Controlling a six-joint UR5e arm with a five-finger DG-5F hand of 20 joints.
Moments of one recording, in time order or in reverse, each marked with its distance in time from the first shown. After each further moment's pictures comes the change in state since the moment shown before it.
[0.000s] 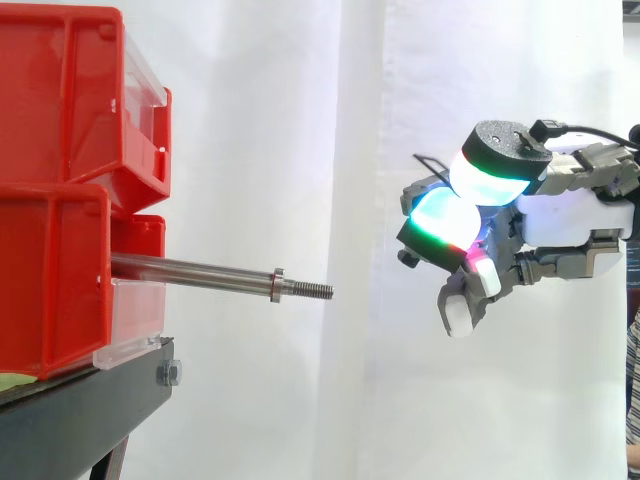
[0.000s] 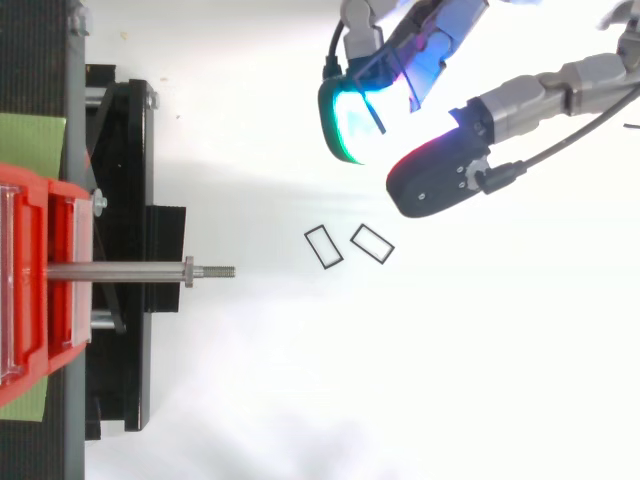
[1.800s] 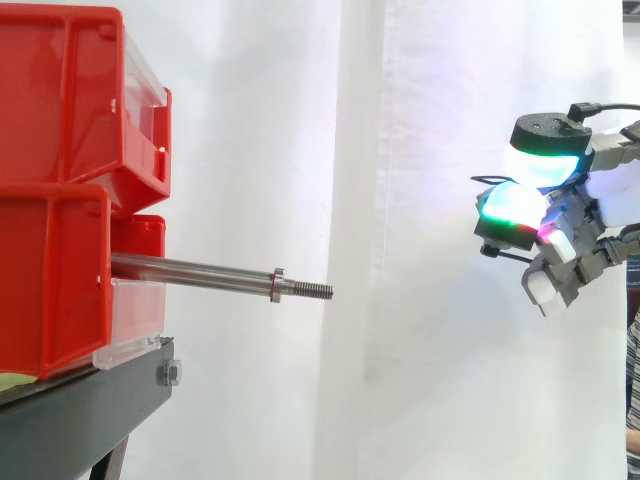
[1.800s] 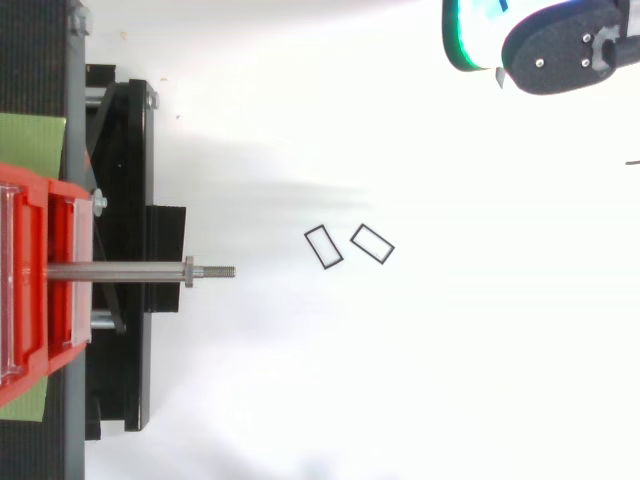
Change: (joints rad) arm 0.006 0.136 -0.063 -0.242 0.207 0.169
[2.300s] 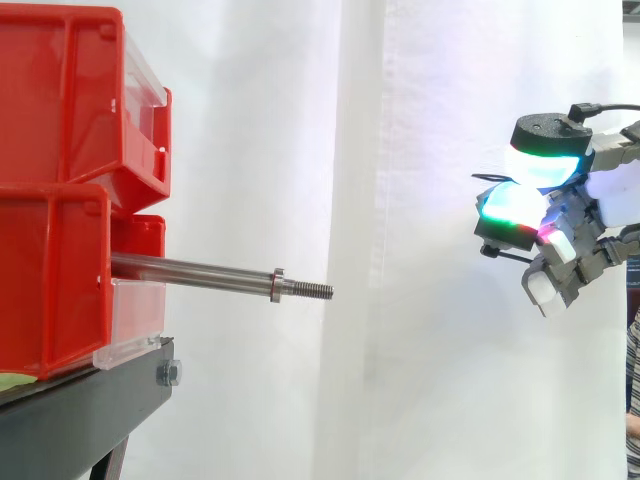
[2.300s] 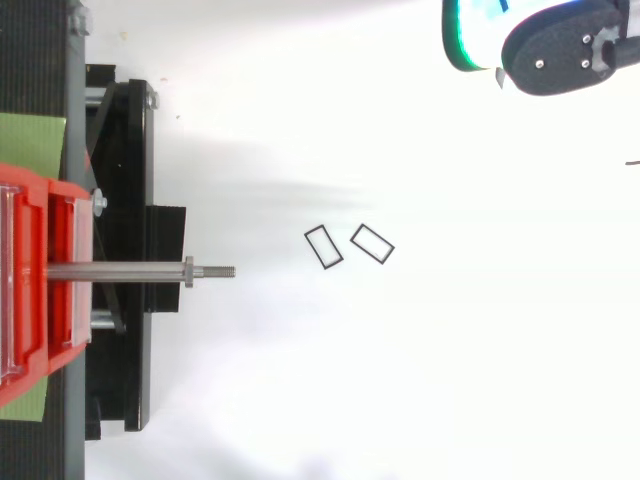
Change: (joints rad) arm 0.000 0.000 0.000 0.000 0.000 0.000
